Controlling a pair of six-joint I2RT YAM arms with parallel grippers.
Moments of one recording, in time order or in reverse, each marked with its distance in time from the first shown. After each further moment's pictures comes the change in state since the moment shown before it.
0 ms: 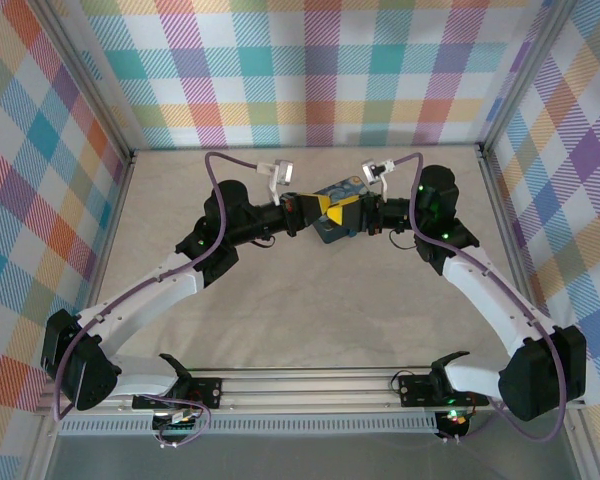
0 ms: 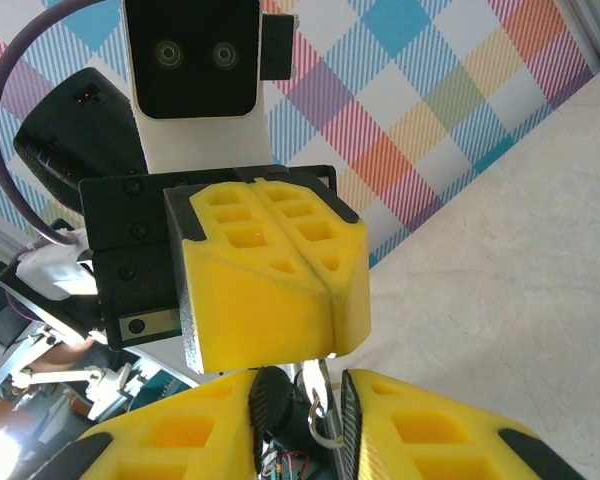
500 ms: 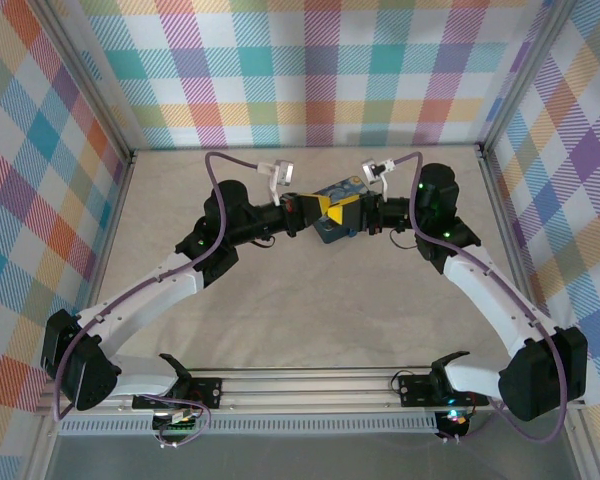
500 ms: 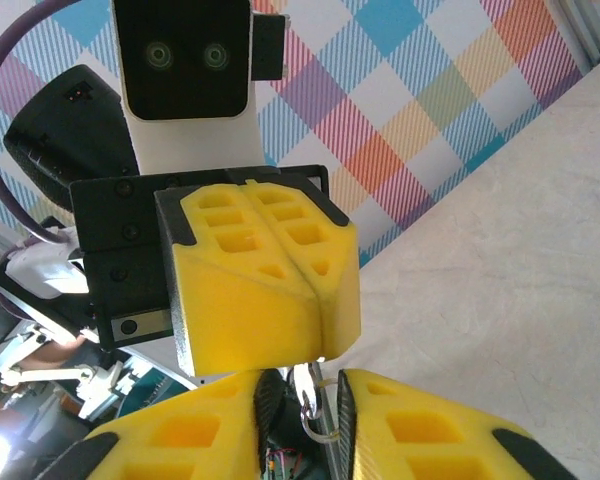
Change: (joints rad) left arm 0.000 -0.001 0.000 0.000 0.008 0.004; right arm -0.008 -0.001 0.017 -0.046 0.007 -0.036
